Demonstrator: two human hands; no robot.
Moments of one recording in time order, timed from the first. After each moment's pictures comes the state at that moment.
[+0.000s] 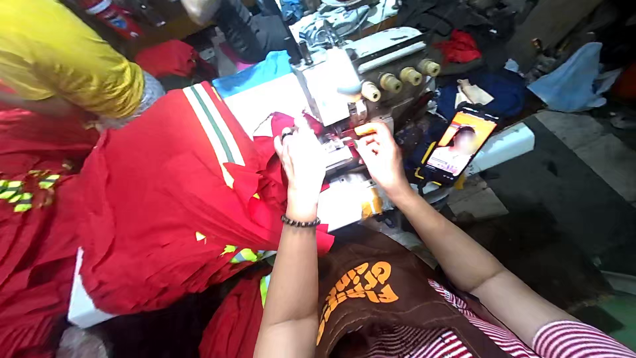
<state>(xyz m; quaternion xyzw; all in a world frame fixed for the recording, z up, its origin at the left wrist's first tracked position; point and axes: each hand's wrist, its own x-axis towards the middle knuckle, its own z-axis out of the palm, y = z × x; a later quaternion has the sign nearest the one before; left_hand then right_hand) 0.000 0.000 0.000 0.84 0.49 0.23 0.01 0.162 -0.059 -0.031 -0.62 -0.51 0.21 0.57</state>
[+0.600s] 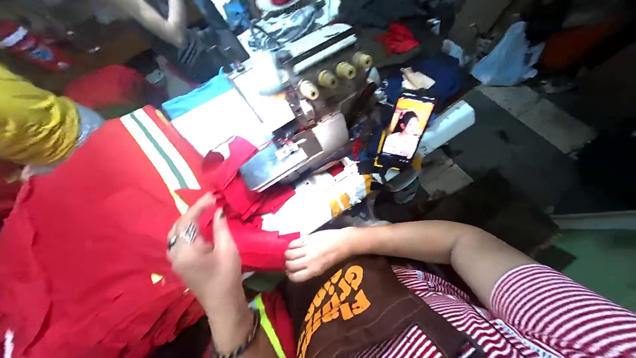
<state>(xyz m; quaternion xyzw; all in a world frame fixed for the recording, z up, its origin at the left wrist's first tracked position) -0.104 -0.040 0.009 0.77 0.48 0.40 0.11 0.076 -0.117 -0.107 -0.18 -0.94 0.02 0.28</state>
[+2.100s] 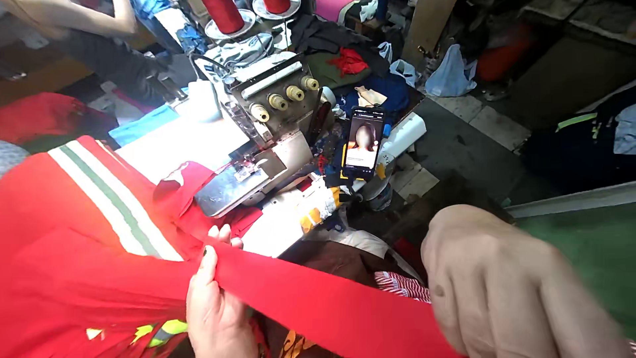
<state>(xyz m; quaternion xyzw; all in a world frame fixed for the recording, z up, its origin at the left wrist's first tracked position) -0.060 -0.081 -0.009 0.25 0.34 0.53 0.73 0.226 -0.258 0.103 -0.07 -0.71 0.42 0.57</state>
